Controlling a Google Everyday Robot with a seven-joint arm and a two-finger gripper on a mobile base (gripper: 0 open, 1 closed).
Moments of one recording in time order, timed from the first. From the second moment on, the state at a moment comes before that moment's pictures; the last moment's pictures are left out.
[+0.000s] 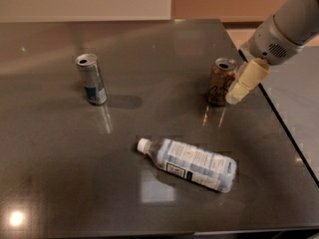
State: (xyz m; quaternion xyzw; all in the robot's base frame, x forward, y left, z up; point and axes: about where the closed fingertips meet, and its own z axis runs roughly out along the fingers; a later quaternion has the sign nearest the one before) arm 0.564 -0.189 0.919 -0.55 0.80 0.07 0.24
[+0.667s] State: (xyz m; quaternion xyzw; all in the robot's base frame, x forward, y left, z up) arm 0.590 -0.178 0.902 -0.54 0.80 0.09 0.23
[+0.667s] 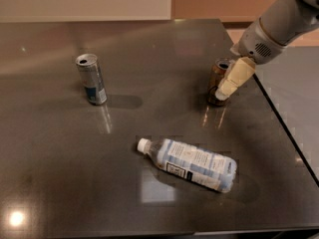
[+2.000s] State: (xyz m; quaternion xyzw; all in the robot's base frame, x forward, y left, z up) arm 0.576 -0.166 0.910 -0.57 0.78 0.11 0.23
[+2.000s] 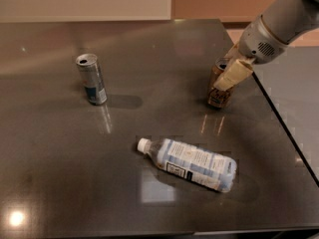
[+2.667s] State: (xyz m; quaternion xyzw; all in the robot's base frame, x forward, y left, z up) arm 0.523 -0.145 0.927 -0.63 0.72 0.15 0.24
